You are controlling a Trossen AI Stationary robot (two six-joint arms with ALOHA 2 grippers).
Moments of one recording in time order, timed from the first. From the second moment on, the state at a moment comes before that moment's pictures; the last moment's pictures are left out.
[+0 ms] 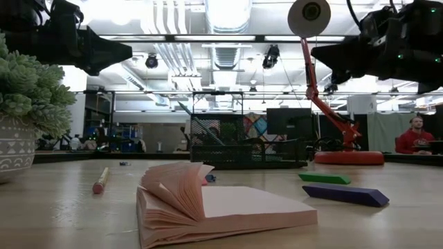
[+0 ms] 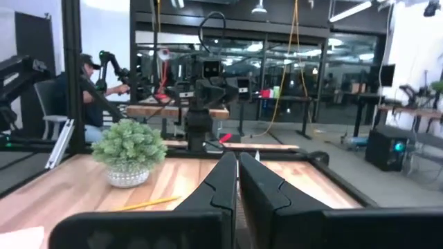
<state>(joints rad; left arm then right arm) 0.07 0.42 0.06 0.46 -0.29 0.14 -0.17 1.05 0.01 1.22 -0.14 -0.04</state>
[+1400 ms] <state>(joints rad) 0.06 0.42 0.06 0.46 -0.28 0.13 -0.17 0.82 0.25 0.54 -0.07 -0.02</state>
